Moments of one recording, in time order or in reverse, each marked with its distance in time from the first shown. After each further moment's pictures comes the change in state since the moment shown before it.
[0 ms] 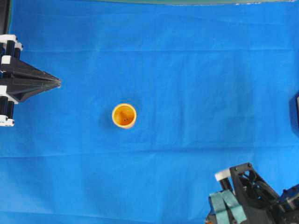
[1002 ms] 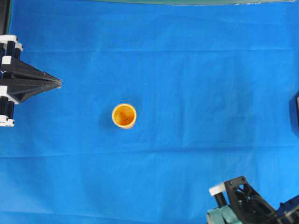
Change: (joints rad) left arm 0.000 0.000 0.000 0.000 0.012 0.000; right arm 0.025 0.037 -0.034 0.008 -0.075 0.000
